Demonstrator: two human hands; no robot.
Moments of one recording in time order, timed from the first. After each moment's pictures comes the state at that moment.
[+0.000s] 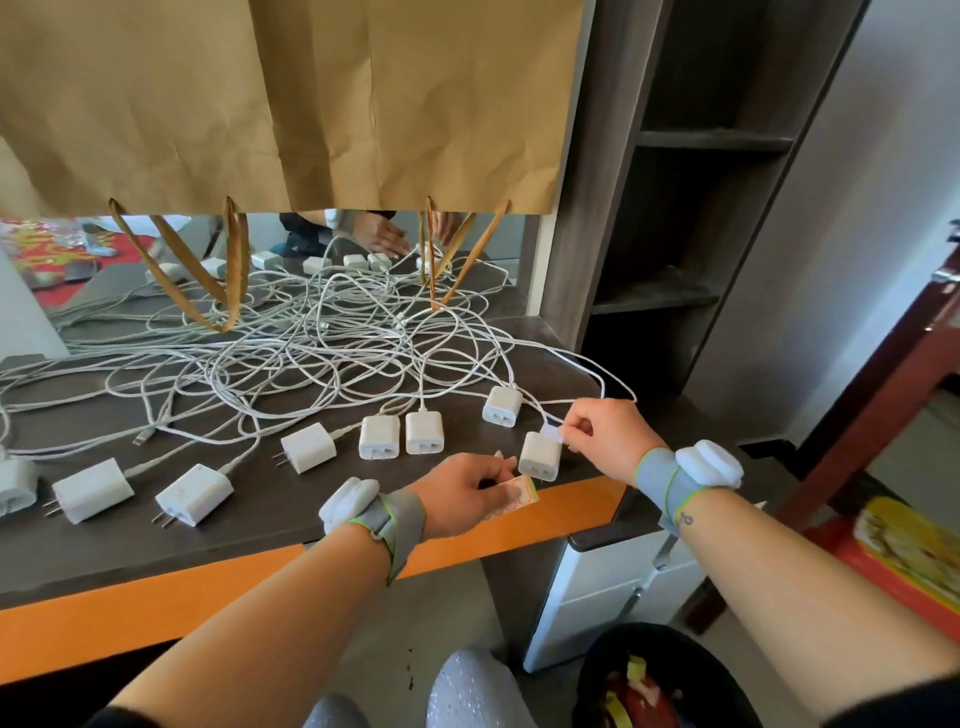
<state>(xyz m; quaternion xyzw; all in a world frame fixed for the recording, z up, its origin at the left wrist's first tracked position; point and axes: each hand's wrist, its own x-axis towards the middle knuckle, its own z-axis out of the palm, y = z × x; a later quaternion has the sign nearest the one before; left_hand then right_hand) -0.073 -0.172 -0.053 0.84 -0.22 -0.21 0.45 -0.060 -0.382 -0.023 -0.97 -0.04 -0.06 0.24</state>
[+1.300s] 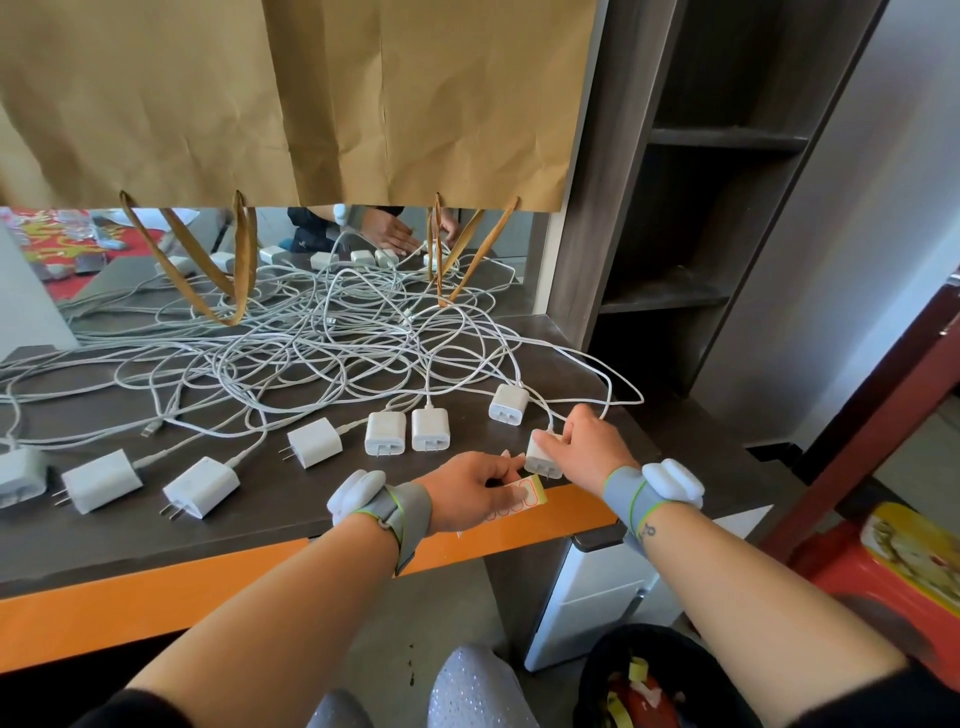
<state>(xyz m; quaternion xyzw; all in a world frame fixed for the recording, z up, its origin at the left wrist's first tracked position) -0.072 -0.171 -0.049 0.84 -0.22 -0.23 0.44 -0.048 -0.353 -0.053 -0.96 0.08 -0.03 0.28</state>
